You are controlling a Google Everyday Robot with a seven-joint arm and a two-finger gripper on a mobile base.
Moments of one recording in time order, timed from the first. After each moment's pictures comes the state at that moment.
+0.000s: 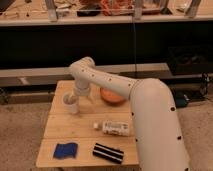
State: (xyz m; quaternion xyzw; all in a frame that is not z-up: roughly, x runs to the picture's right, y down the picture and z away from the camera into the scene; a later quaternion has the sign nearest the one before) arm -0.139 0.084 0.867 -0.22 -0.31 -0.62 0.68
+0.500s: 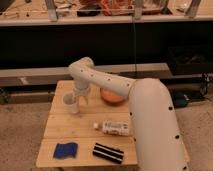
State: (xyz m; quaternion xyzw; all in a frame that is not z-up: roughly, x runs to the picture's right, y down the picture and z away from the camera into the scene) arm -0.139 0.086 0.868 -0.23 -0.31 -0.63 0.67
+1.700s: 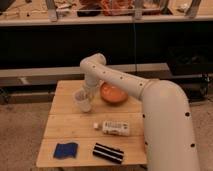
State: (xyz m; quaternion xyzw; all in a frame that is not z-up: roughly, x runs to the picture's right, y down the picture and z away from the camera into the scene) arm -0.078 0.063 0.857 -0.22 -0.31 -0.60 0.71
